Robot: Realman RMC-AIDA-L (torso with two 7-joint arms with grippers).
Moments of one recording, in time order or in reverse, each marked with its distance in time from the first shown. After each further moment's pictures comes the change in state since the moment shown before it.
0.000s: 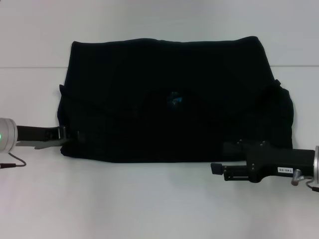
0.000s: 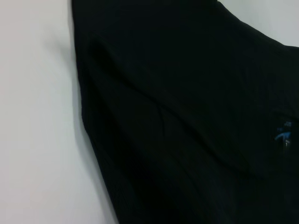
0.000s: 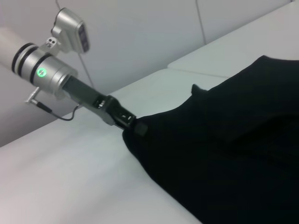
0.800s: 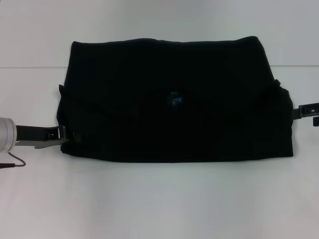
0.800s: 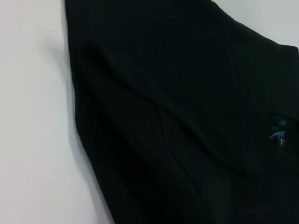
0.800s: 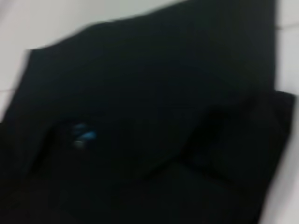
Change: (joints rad) left arm 0.001 0.004 -0.004 0.000 -0.006 0.014 0.014; right arm 0.141 -0.219 0.021 -0.177 -0.387 0.053 1.101
